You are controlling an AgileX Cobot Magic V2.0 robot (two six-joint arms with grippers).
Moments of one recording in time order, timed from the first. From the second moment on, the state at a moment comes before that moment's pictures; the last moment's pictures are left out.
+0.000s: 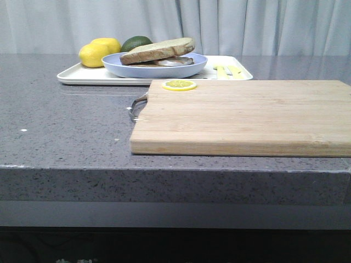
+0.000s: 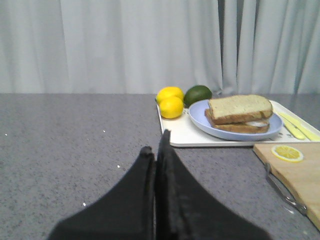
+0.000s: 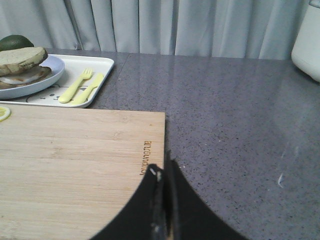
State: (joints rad) left arm -0.11 0.03 -0.46 -0.01 0.51 0.01; right arm -0.03 0.19 -0.31 0.04 0.33 -0.02
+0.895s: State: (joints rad) left arm -0.01 -0.01 0.00 -0.04 0.17 0.01; right arm -0.03 0.19 -0.31 0.04 0.33 -0.02
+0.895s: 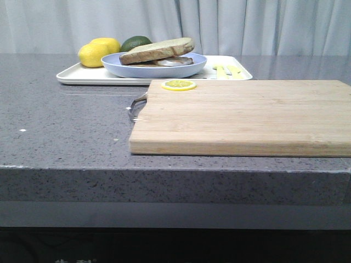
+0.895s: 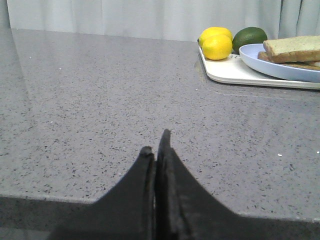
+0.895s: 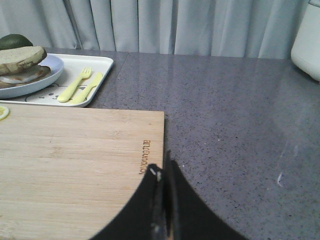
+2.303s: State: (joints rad) left arm -0.01 -0.01 0.00 -0.04 0.16 0.01; right arm 0.04 0.13 -0.03 0.09 0.09 -0.02
